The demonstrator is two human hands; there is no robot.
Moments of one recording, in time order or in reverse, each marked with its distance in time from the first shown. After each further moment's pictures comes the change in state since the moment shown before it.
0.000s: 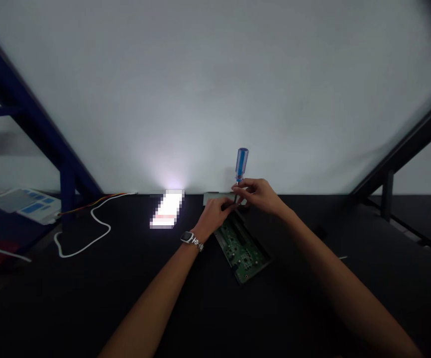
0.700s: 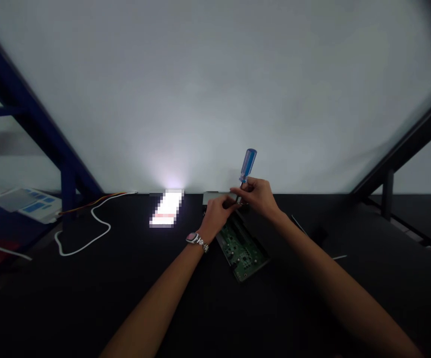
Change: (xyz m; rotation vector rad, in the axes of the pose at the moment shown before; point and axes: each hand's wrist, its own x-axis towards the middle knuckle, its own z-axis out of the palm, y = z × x) left_hand -0.001 0.003 0.016 -0.088 0.137 -0.067; right_hand -0.002 0.006 0.014 -0.031 0.266 -0.015
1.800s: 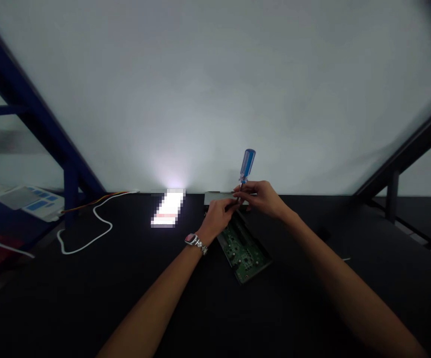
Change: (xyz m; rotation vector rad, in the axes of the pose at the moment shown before) left_hand -0.004 0.006 -0.004 0.028 -0.095 0.089; right_hand 0.000 -0.005 -0.017 0.049 -0.311 -0.008
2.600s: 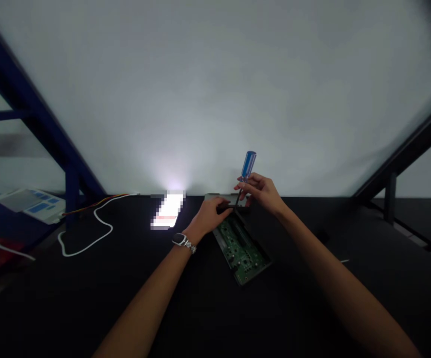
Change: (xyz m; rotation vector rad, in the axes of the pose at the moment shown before) left_hand -0.001 -0.019 -0.024 0.124 -0.052 -0.001; right_hand 0.010 -0.001 -0.002 0.313 0.099 0.031
